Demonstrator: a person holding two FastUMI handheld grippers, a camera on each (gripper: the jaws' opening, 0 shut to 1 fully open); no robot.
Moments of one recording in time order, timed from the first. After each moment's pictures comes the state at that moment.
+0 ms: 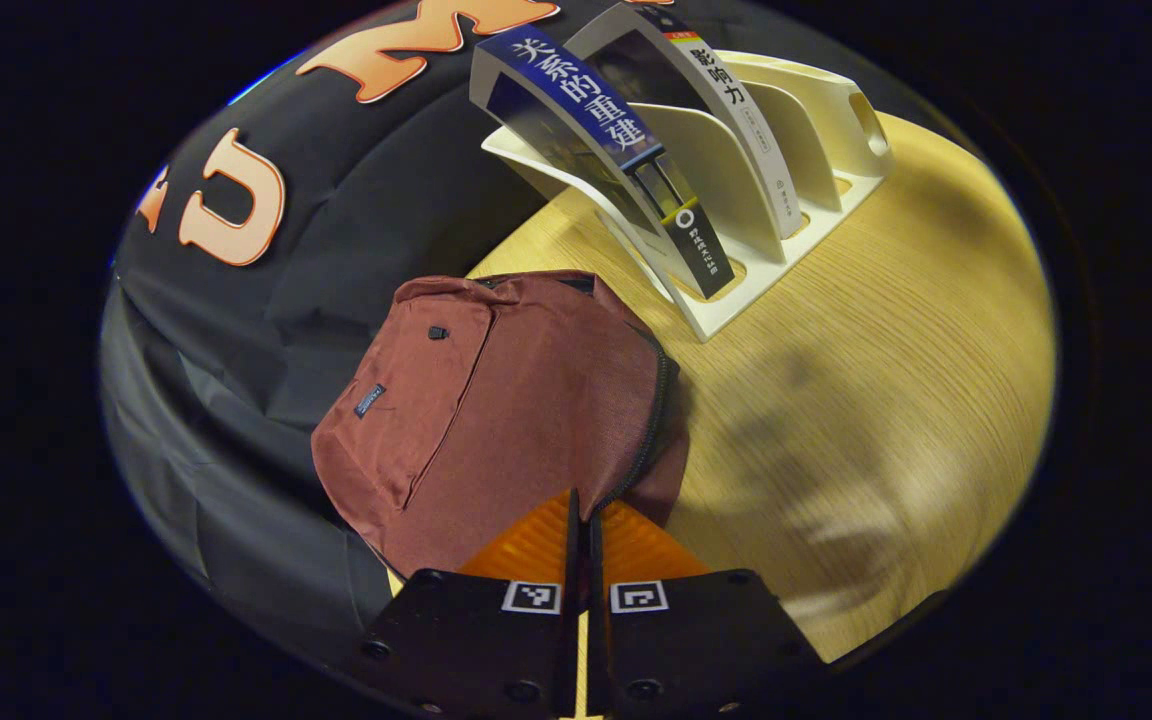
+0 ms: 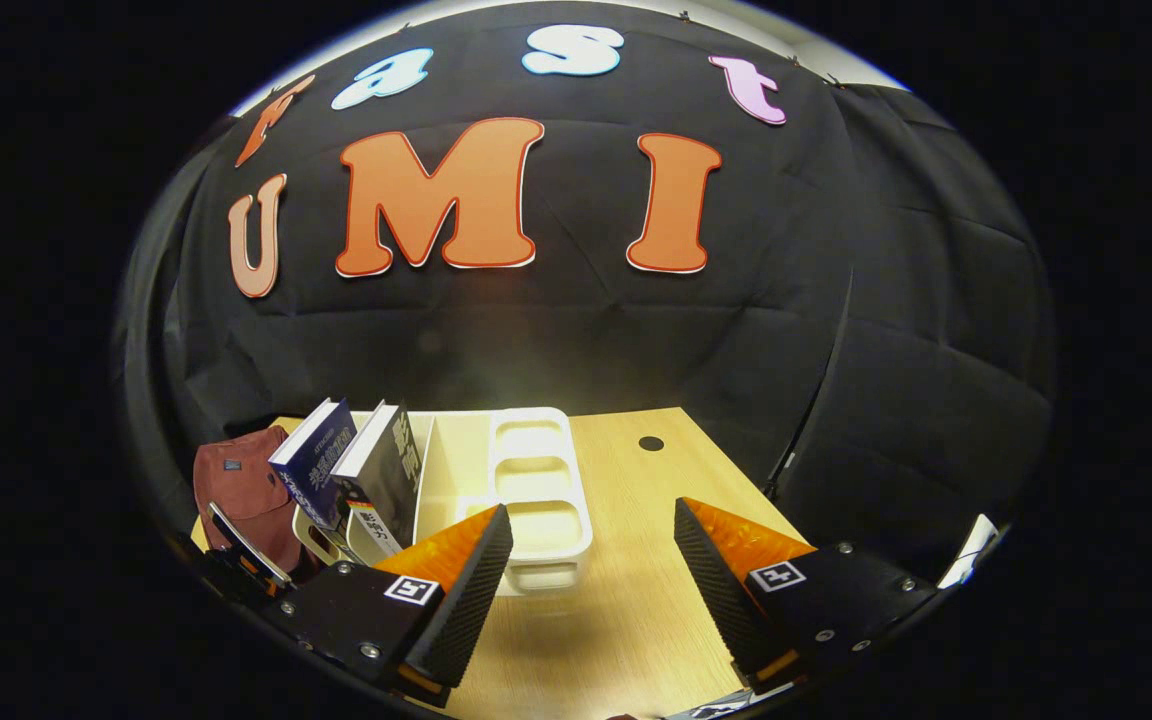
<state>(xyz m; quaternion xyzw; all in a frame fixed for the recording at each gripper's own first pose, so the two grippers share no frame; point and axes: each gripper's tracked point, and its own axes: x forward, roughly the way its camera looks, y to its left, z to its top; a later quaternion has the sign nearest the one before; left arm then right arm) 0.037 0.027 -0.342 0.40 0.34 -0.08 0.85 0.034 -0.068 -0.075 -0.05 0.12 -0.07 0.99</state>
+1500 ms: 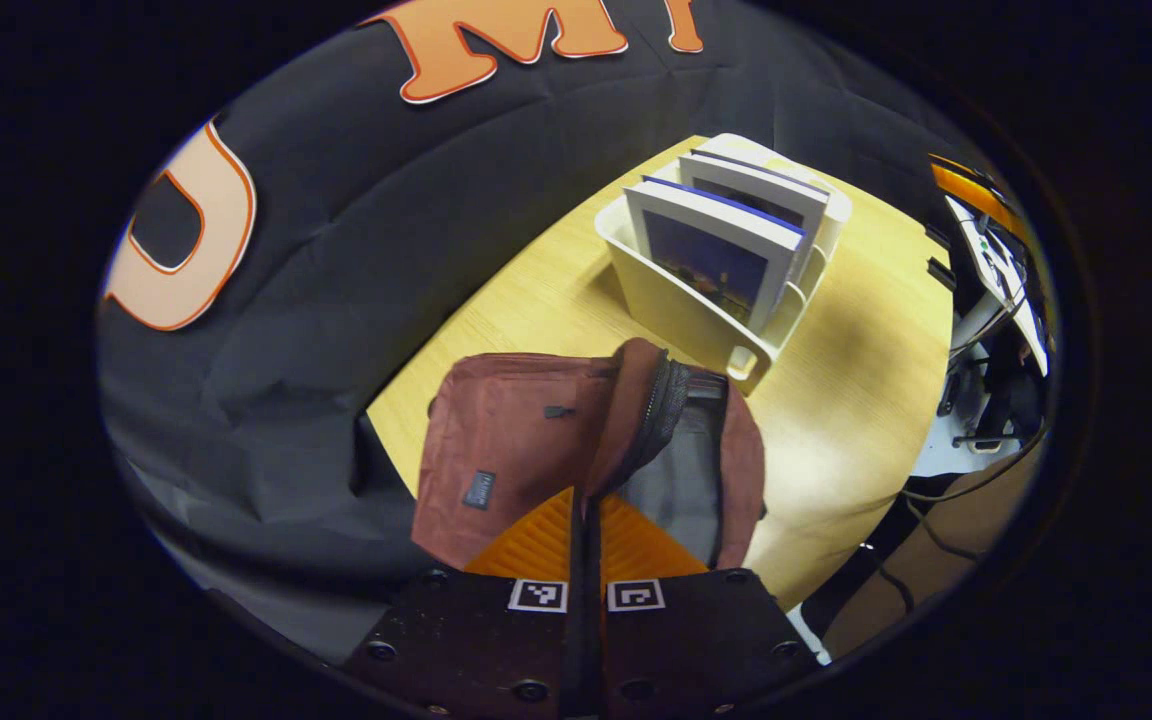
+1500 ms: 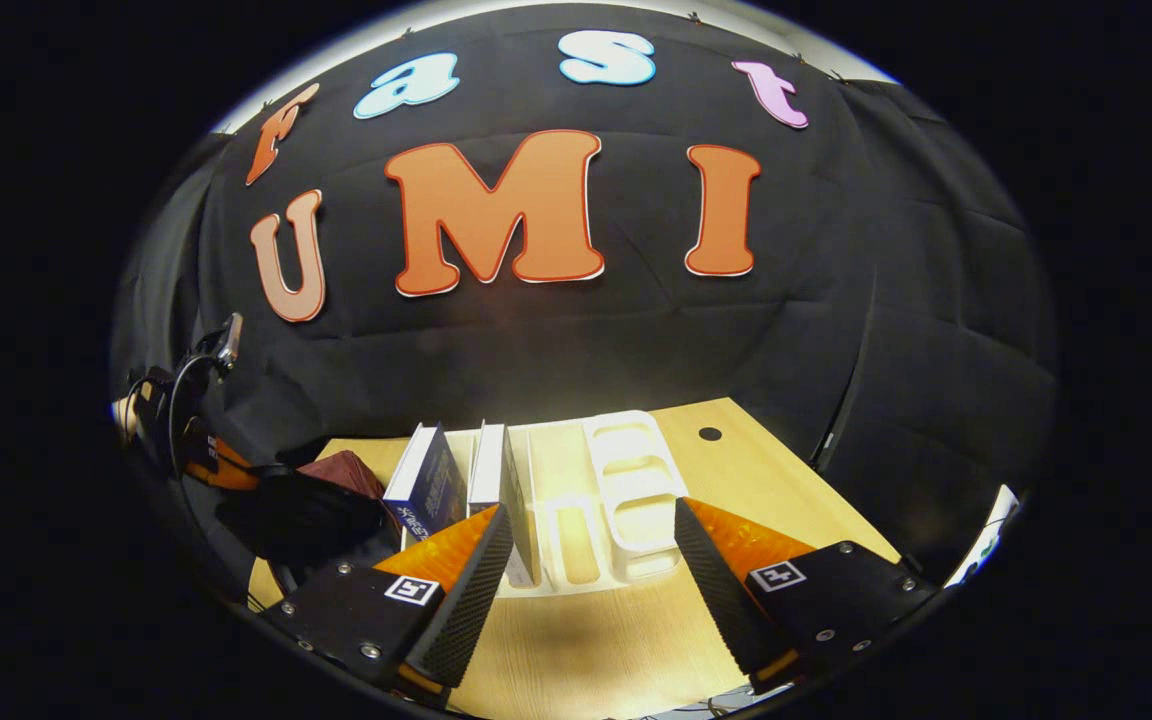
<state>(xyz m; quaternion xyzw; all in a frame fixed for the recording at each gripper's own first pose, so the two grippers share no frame) 0.170 0.103 -0.146 0.38 0.40 -0.29 0.78 0.011 0.057 -0.050 -0.02 0.13 -0.04 0.99</state>
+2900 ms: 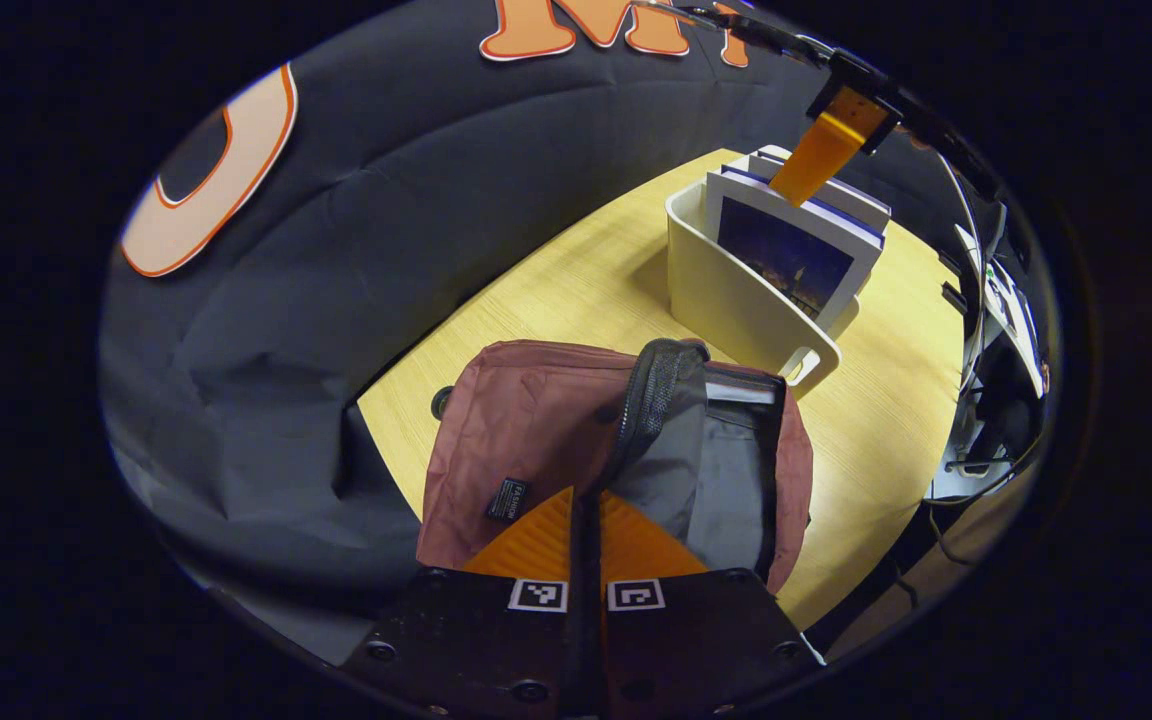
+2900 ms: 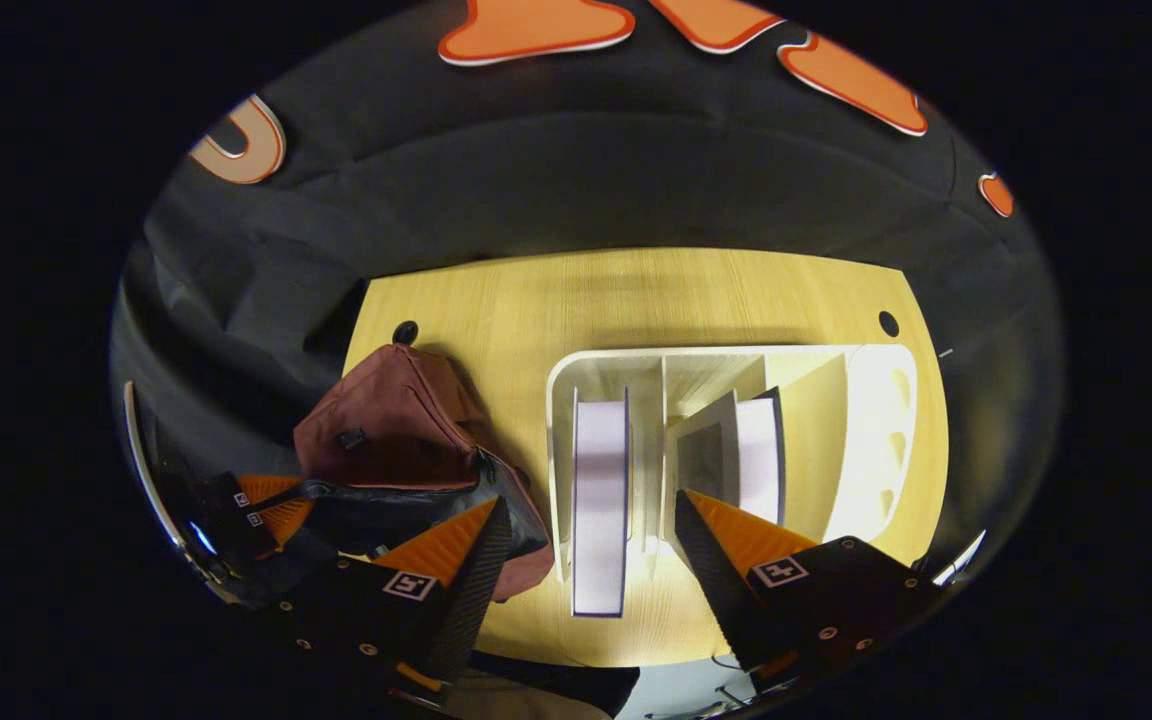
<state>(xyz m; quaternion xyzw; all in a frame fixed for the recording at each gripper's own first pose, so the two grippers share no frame) 0.204 0.136 -0.192 0.31 0.42 -0.31 0.79 0.183 0.238 -0.142 -0.05 0.55 0.04 0.84</state>
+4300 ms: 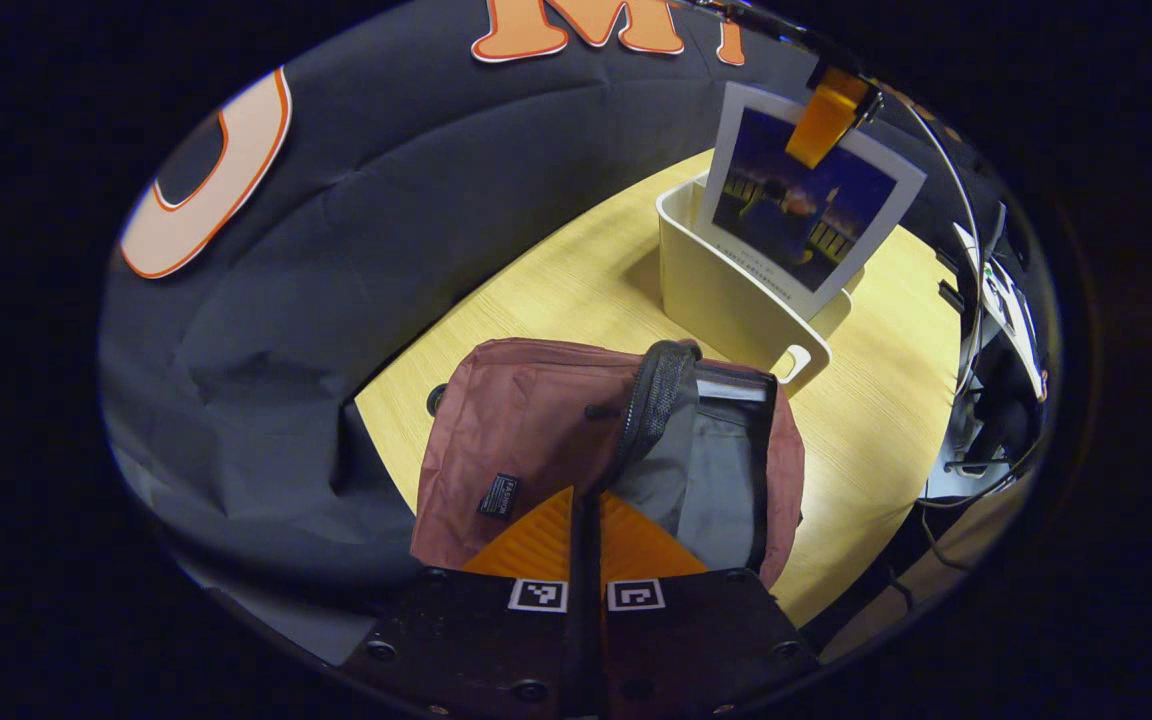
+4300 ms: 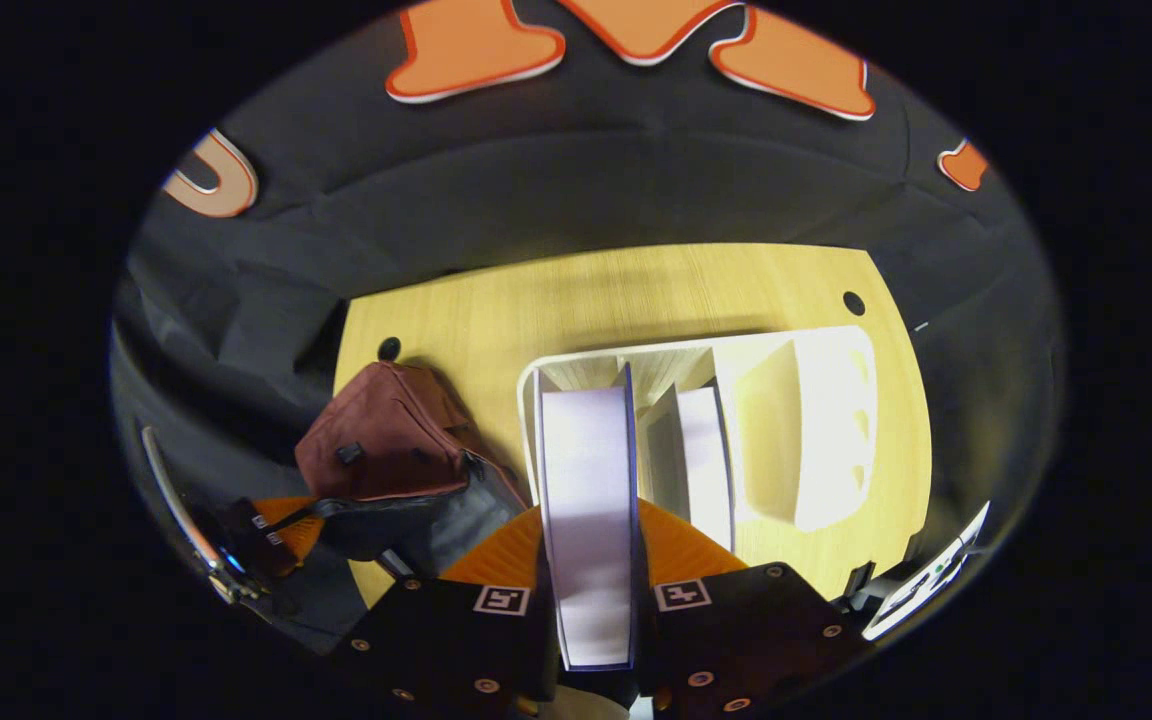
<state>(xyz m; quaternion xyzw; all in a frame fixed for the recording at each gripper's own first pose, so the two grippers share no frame) 0.191 0.133 -0.188 0.31 0.42 -0.30 0.80 0.163 0.214 -0.069 0.00 0.51 0.01 0.86</state>
